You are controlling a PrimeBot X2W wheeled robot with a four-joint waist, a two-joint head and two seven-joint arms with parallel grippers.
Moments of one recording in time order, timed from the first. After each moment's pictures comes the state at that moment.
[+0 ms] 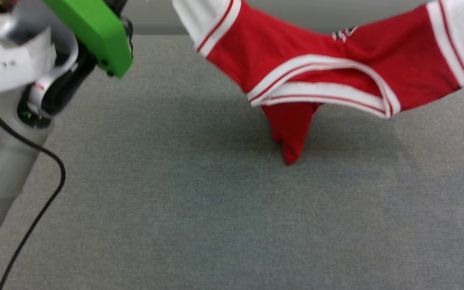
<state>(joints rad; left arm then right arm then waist) -1.03 0.59 -0.56 0.00 -0.77 -0.04 0.32 -0.71 -0.75 0.16 -0.01 0.80 0.13 0.36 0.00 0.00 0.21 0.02</state>
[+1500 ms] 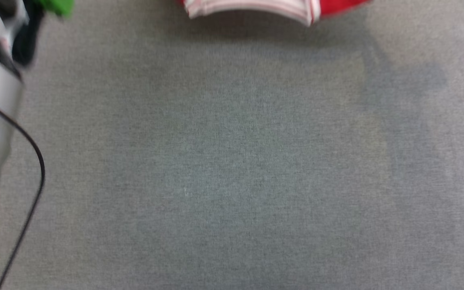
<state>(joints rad) -1.23 0.51 -0.58 0.65 -0.77 -0.12 -0.13 -1.28 -0.51 0.64 0.71 0.79 0.13 -0.03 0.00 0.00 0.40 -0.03</state>
